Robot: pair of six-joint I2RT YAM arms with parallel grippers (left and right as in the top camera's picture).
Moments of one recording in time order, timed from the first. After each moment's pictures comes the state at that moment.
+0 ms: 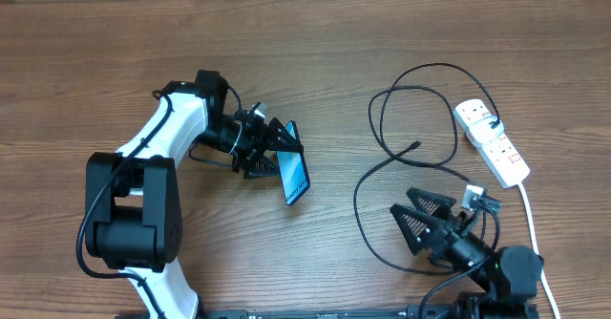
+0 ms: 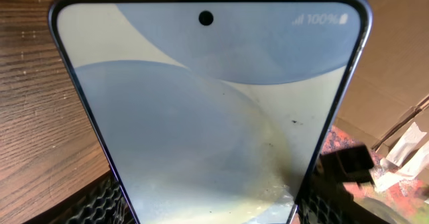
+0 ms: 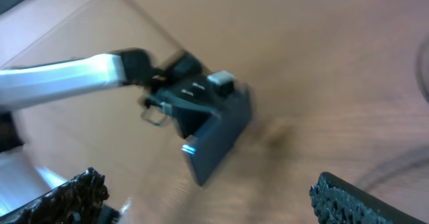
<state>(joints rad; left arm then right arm) -0.12 1.95 1.30 -1.08 1.02 -0.26 -0.06 0.02 0.03 -0.08 -0.85 0.80</state>
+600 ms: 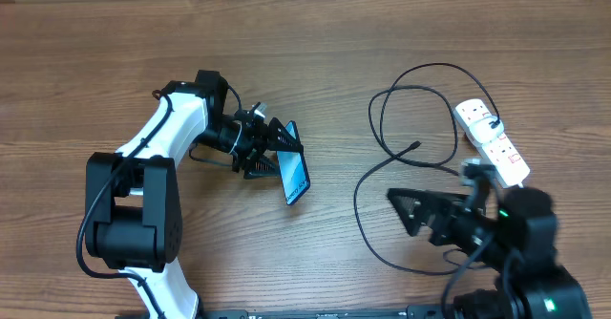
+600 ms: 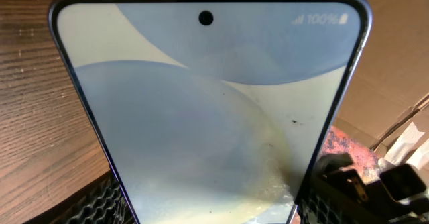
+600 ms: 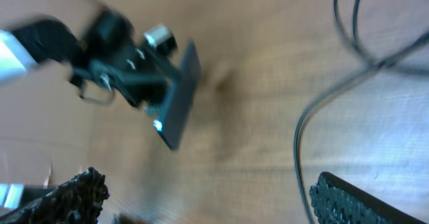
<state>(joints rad) -0.12 1.95 1.30 -1.09 1.02 -0.26 0.20 0.59 0.66 -0.75 -0.52 0.57</state>
